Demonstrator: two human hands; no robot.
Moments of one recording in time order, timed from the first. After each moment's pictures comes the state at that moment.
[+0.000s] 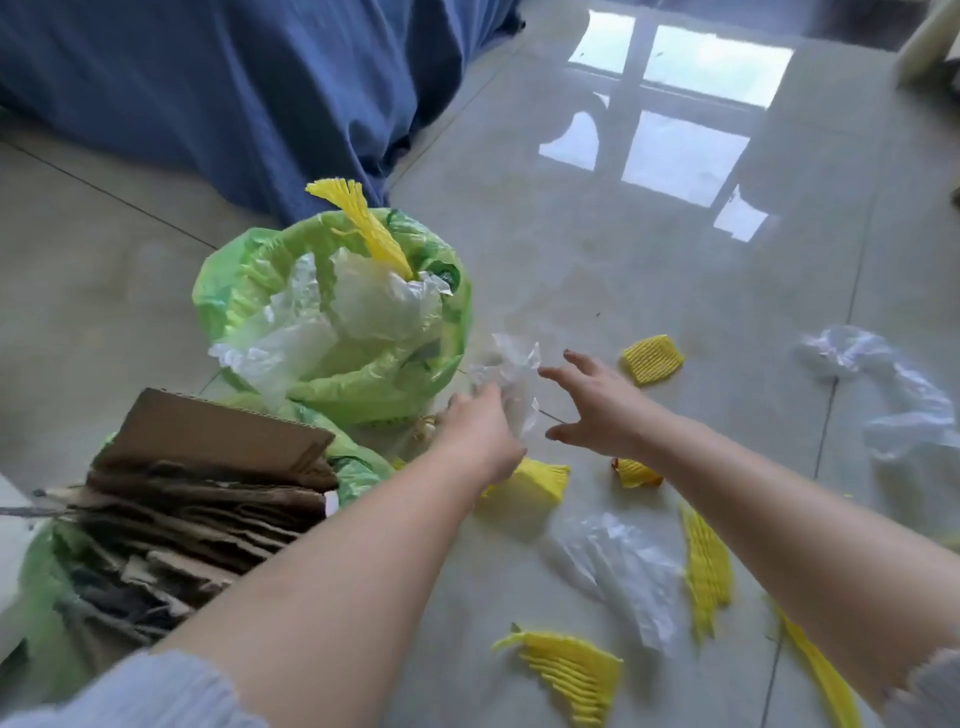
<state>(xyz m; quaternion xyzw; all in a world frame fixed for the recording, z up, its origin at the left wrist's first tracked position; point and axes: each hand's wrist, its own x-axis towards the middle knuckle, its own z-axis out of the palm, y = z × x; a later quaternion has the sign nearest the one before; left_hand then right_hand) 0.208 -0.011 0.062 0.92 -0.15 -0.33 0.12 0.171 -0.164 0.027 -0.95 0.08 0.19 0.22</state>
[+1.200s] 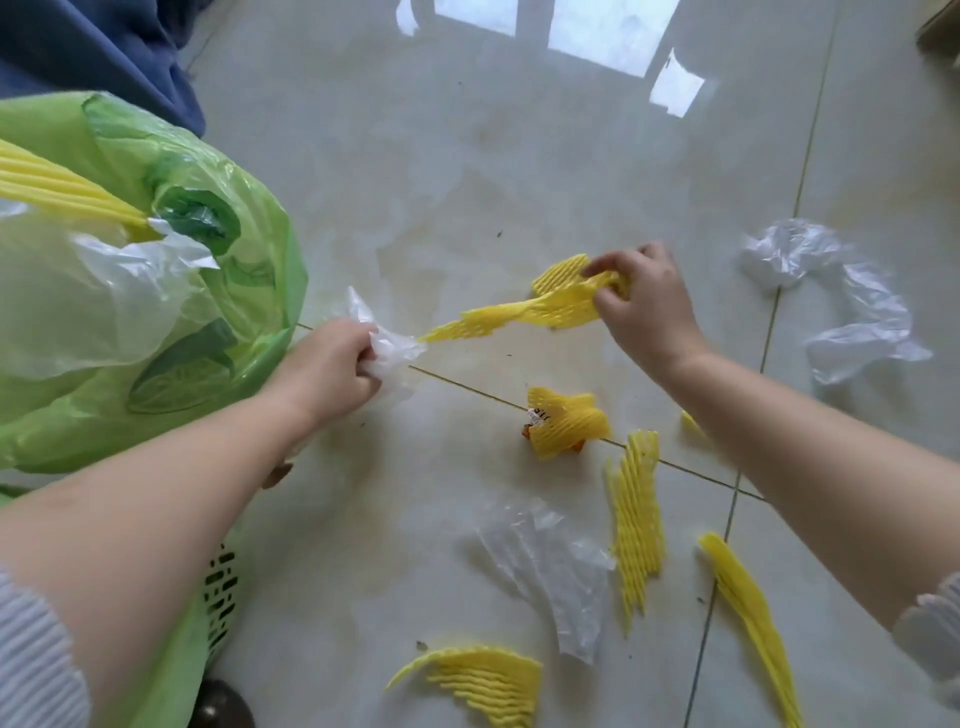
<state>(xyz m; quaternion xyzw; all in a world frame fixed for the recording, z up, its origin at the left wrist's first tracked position) 0.294 -0.037 -0.055 0.90 -0.34 -0.21 0.16 0.161 -0.301 -0.049 -0.88 0.31 -0.08 0.35</state>
